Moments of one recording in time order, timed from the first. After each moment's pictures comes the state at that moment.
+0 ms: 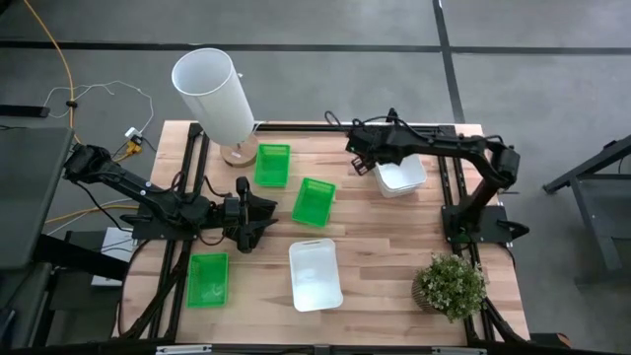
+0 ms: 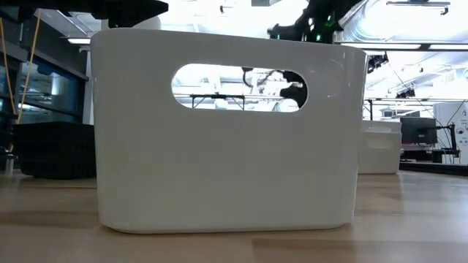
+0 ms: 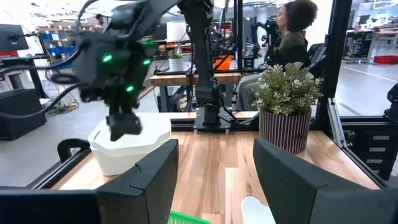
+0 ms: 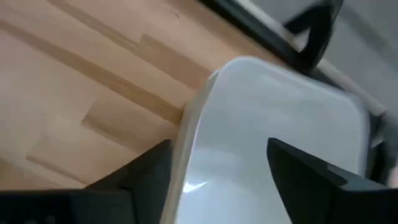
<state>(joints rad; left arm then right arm) -0.25 0.94 0.38 0.57 -0.49 0.06 -0.36 1.68 1.31 -1.01 0.51 0.56</state>
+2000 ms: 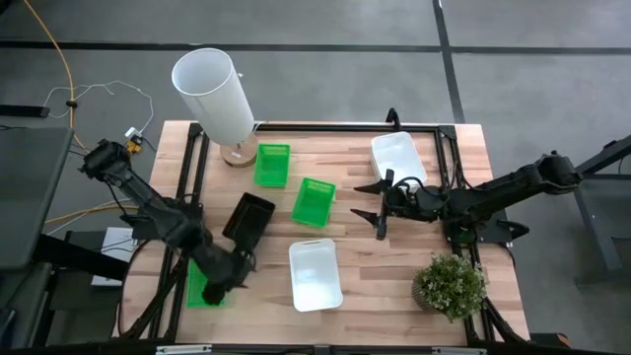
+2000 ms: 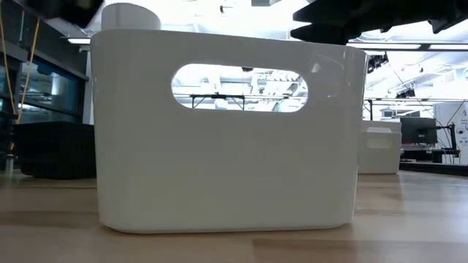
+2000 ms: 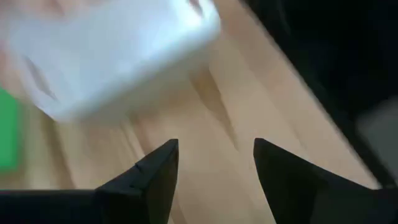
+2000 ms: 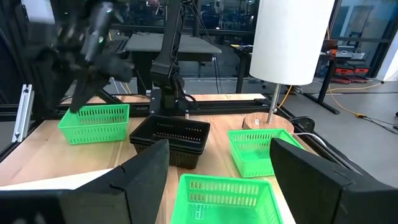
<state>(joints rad) -0.57 1.24 0.87 -0.57 -0.13 -0.17 0.19 1.10 0.49 0.55 0.37 -0.04</state>
